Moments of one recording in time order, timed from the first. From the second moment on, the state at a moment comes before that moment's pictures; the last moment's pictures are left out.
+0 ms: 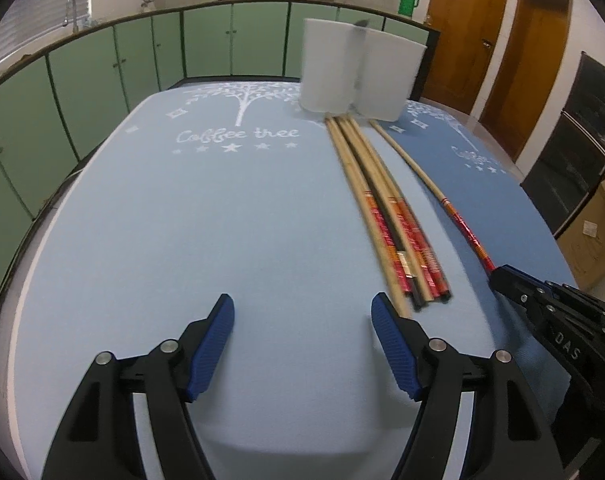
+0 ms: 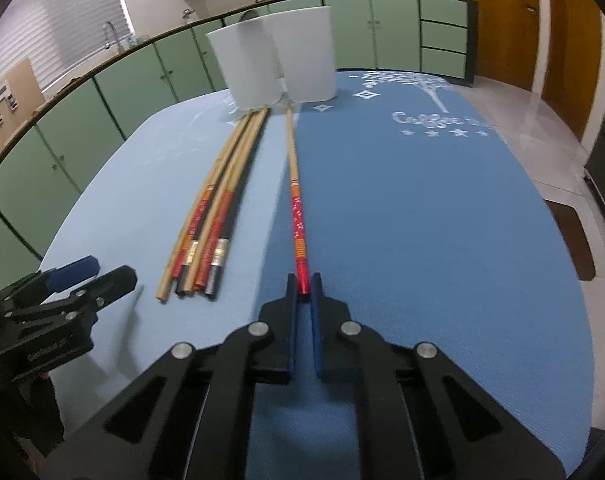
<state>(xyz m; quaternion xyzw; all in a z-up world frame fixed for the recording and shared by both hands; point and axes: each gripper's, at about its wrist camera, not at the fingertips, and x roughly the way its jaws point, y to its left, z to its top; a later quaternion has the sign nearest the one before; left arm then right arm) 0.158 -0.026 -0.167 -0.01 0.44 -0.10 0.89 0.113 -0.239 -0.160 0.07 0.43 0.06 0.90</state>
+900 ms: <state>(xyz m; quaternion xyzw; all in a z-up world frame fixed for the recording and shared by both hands) 0.163 -0.041 -0.173 0.02 0.43 -0.07 0.90 0.112 -0.250 -0.163 0.07 0.43 0.06 0.90</state>
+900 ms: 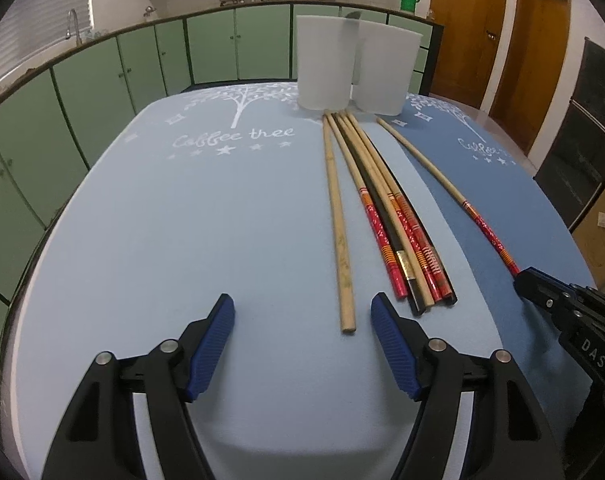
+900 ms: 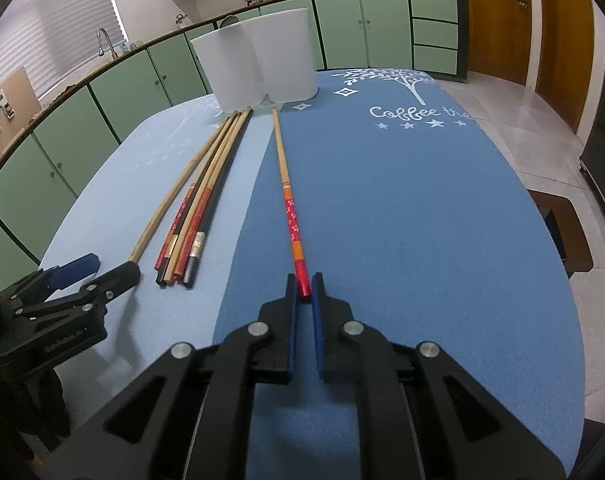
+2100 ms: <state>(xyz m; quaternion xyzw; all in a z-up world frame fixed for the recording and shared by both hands) 0.120 -0.027 -0.074 0.01 0.32 -0.07 0.94 0.072 -0.245 -0.070 0.04 0.35 0.07 0.93</state>
